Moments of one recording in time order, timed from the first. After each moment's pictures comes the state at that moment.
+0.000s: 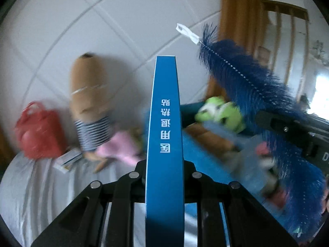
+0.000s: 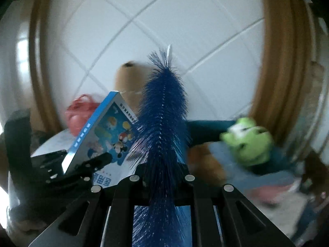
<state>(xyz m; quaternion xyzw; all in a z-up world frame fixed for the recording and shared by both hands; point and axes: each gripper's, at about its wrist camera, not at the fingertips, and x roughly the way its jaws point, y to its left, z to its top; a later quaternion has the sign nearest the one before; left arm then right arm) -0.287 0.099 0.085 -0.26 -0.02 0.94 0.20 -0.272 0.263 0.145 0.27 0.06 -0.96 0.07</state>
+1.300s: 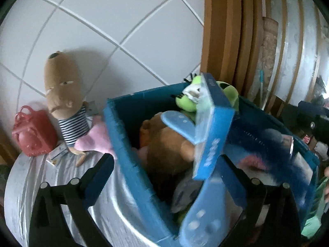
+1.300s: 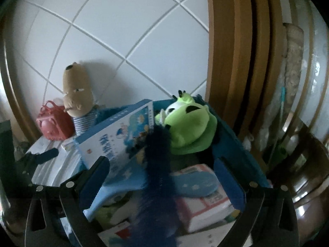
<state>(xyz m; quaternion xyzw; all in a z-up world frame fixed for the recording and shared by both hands) -0.305 0.236 0.051 -0.31 0.03 0.94 0.13 -0.321 0.467 0.107 0.31 -0.01 -0.95 0.05</state>
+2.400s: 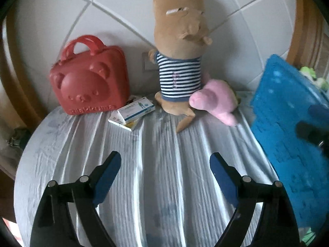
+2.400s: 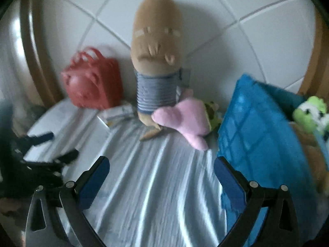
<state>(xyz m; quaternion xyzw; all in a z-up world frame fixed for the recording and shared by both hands) -0.428 -0.133 -0.109 -0.40 -0.01 0.92 0.02 -0.452 0.088 -0.034 0.39 0.08 -0.90 0.15</state>
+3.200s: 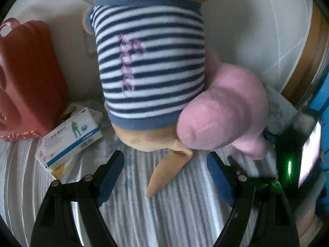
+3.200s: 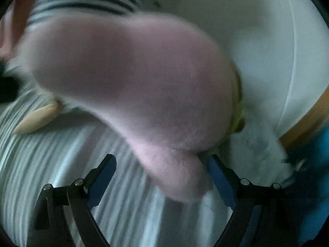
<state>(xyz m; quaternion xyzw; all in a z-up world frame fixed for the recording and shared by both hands) -0.640 -0.062 -0.239 -0.43 -0.01 0.90 0.07 -0.677 0.115 -0.275 0.42 0.16 -0.89 0.04</state>
